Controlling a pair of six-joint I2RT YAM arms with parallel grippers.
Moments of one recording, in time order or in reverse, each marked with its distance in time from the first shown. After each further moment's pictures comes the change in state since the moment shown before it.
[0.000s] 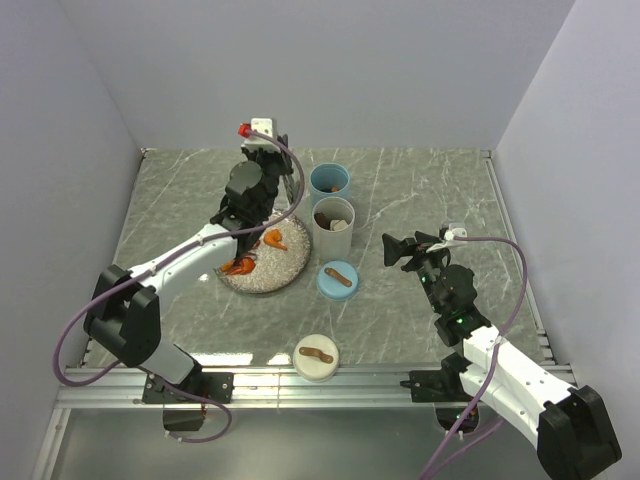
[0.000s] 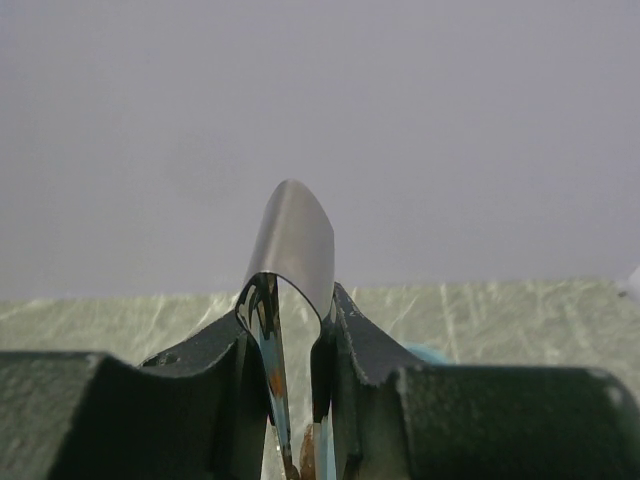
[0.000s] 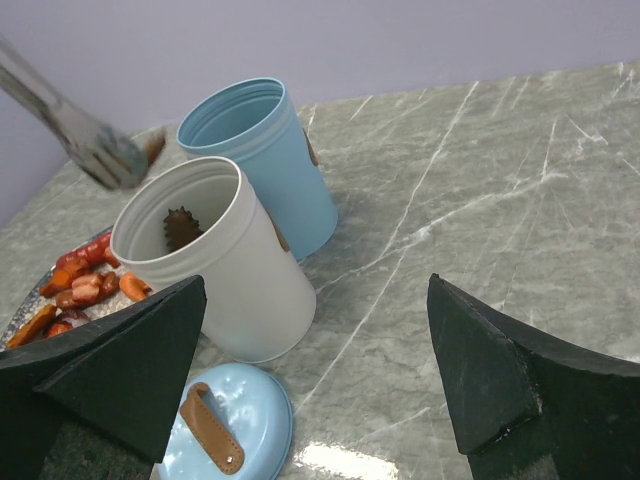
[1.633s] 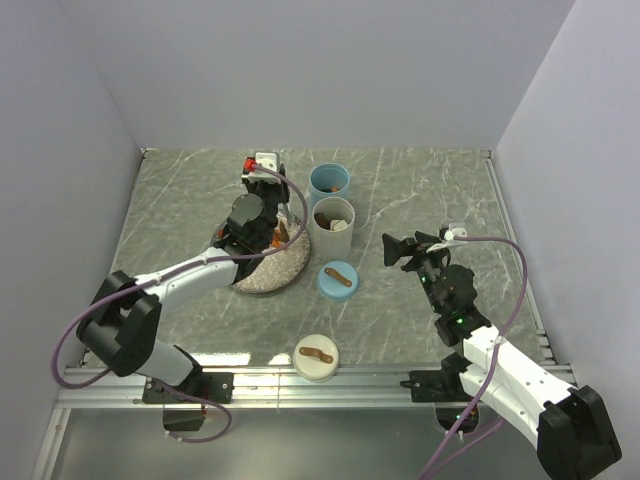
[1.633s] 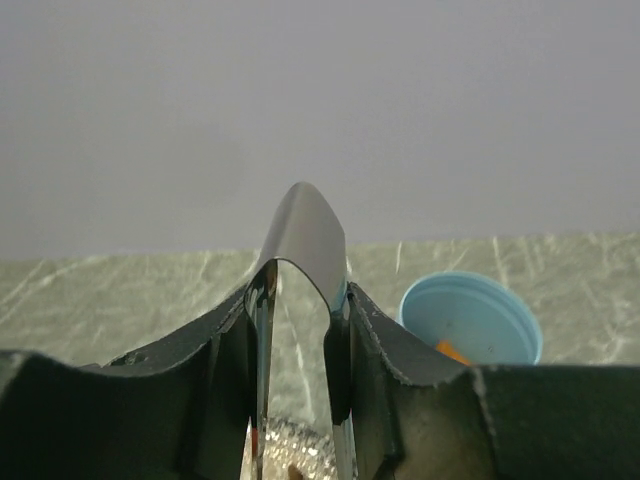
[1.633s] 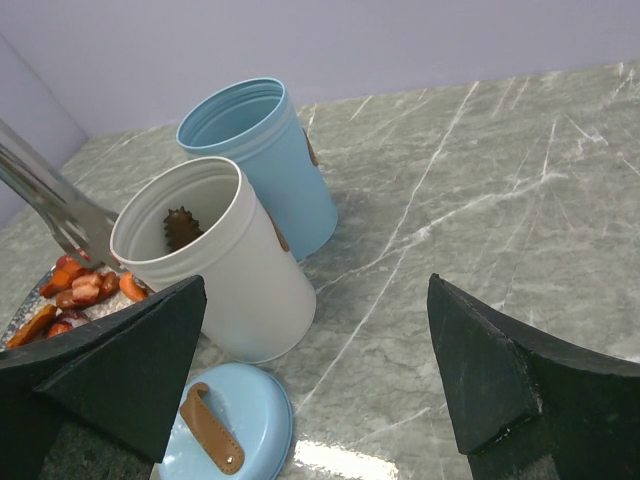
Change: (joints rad) left arm -0.051 -0.068 -0.216 0.169 -0.096 0.113; right arm 0.000 0.000 0.000 0.000 0.000 0.000
